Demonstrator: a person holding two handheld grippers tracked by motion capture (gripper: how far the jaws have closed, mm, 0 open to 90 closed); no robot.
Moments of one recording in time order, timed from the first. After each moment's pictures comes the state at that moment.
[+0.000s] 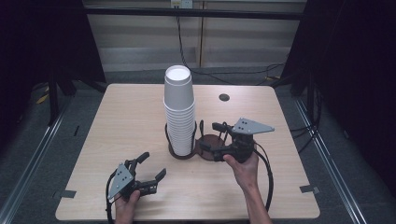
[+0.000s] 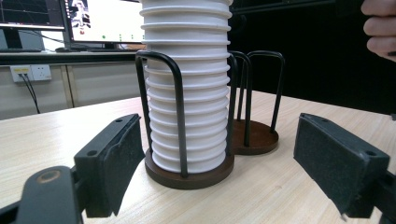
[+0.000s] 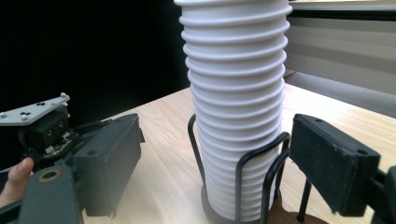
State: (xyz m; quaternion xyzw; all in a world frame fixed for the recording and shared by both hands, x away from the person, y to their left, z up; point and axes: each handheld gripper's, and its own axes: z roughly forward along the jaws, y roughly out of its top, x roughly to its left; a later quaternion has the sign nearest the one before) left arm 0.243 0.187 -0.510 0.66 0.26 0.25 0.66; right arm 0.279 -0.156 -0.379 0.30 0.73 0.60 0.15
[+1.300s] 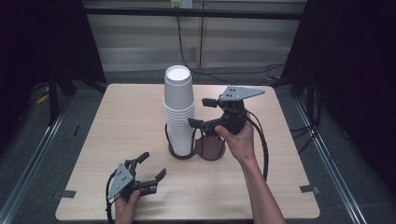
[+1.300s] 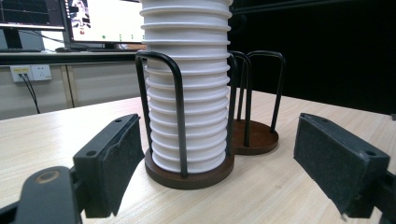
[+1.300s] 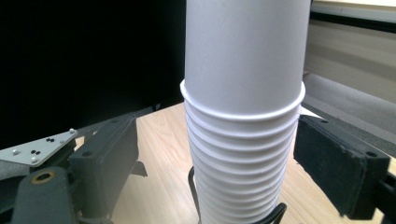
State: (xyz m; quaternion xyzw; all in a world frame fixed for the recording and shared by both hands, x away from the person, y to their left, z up) left arm 0.243 0.187 -0.510 0.66 0.26 0.25 0.66; right arm 0.322 -0.133 -0.309 0.26 0.77 0.57 0.13
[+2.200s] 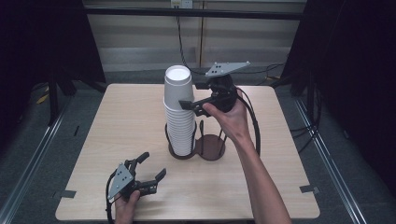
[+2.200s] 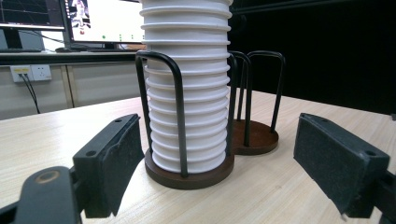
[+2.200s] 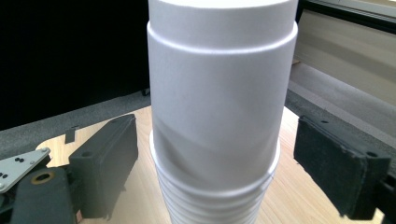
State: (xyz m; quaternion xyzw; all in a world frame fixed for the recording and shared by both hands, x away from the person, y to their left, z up) left arm 0.243 0.187 -0.510 0.66 0.26 0.25 0.66; right arm 0.359 -0.110 -0.270 0.26 0.80 0.53 0.14
